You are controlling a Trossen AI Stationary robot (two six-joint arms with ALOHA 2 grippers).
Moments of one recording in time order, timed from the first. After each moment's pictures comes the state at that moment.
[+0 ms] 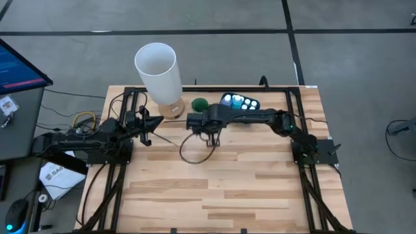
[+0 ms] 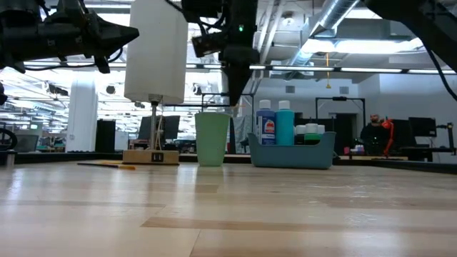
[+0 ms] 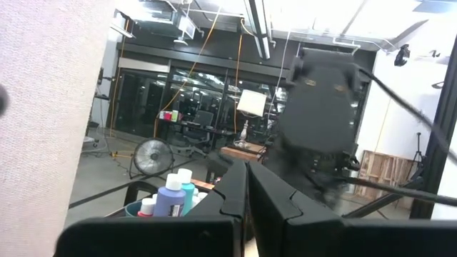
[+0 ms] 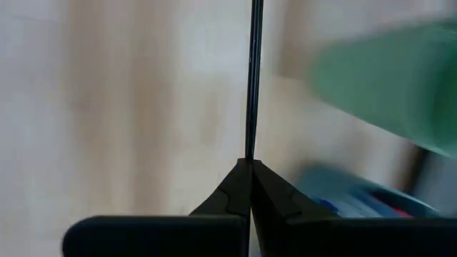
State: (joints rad) left arm 0.21 0.43 0.02 0.73 -0.10 -0.18; right arm -0.05 2.29 2.25 -1.39 0.28 -0.17
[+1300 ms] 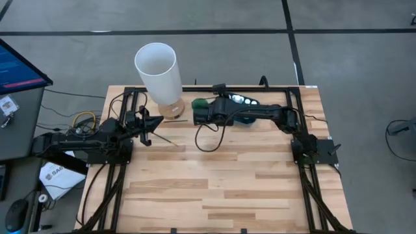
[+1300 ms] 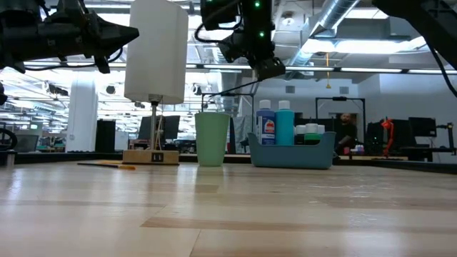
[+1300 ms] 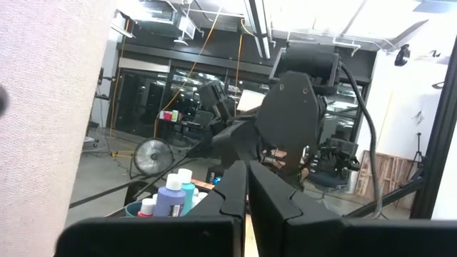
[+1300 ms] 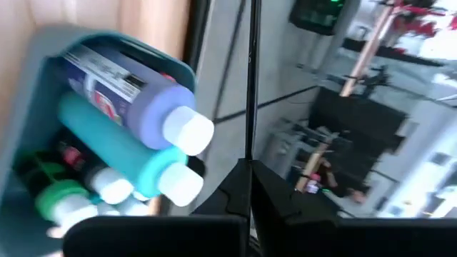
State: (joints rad) left arm 0.21 0.43 0.02 0.73 -0.10 -0.18; right arm -0.09 2.21 2.18 -1.57 1.01 -0.25
